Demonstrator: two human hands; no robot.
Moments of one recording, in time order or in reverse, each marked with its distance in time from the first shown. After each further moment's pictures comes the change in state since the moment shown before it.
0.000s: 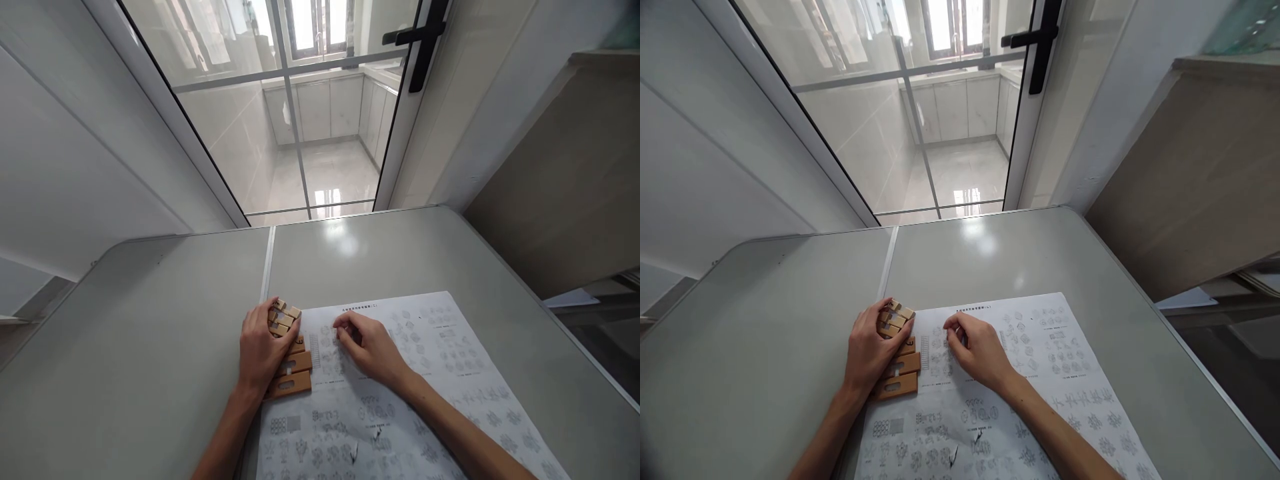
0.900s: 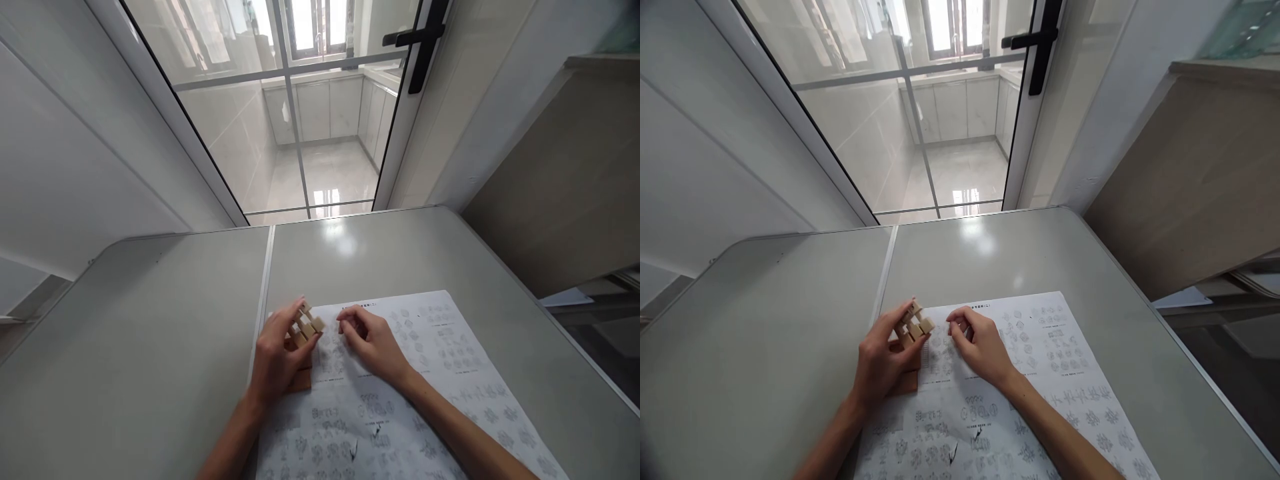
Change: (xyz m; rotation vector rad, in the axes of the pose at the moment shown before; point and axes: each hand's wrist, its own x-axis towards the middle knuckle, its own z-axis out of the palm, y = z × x) left_hand -0.015 0.027 -0.002 -0.267 -0.045 0.242; right_hand -0.001 0.002 -0.001 0.196 0.062 0.054
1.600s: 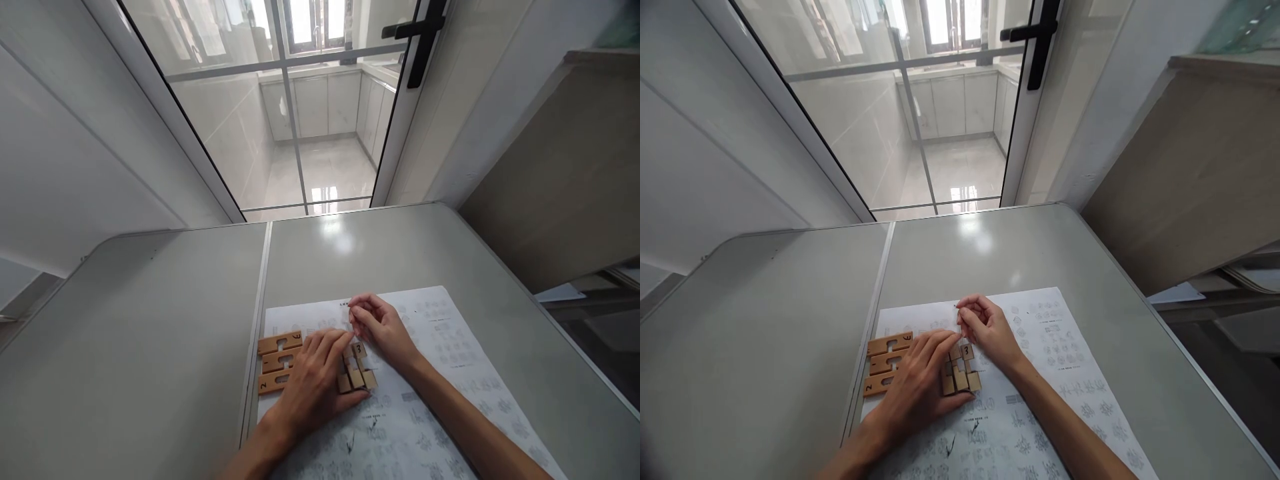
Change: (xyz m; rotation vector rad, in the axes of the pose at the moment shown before) left_hand -0.023 0.051 0.029 -0.028 -0.353 0.215; right_hand 0.006 0.006 -0.016 0.419 0.028 0.126
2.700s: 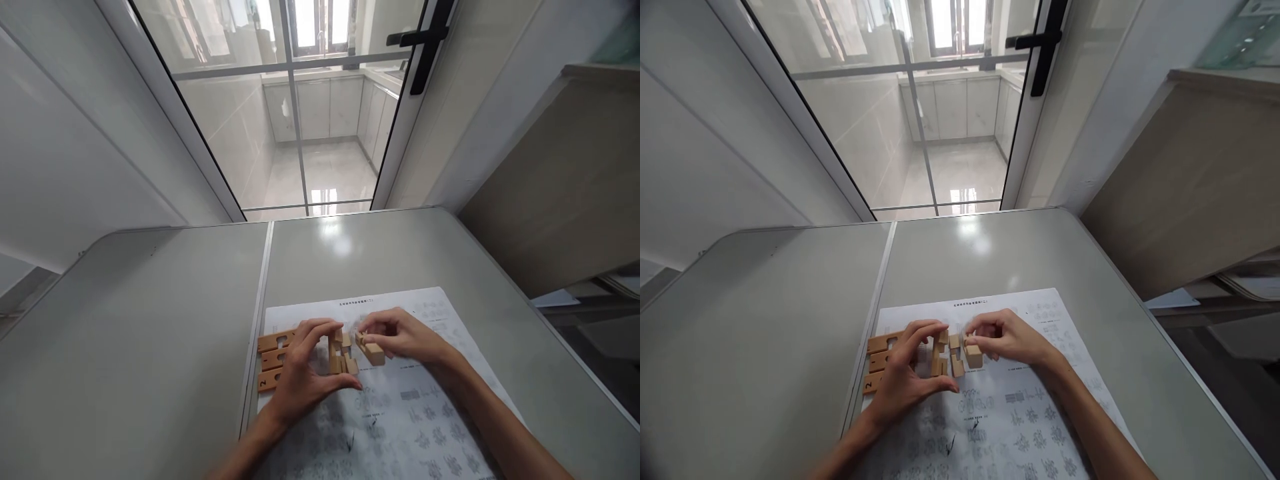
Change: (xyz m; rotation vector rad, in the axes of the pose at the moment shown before) left_hand 0.003 -0.008 -0.015 -0.462 0.182 -0.235; right_hand -0.001 -0.024 -0.052 -0.383 -0.461 0.133
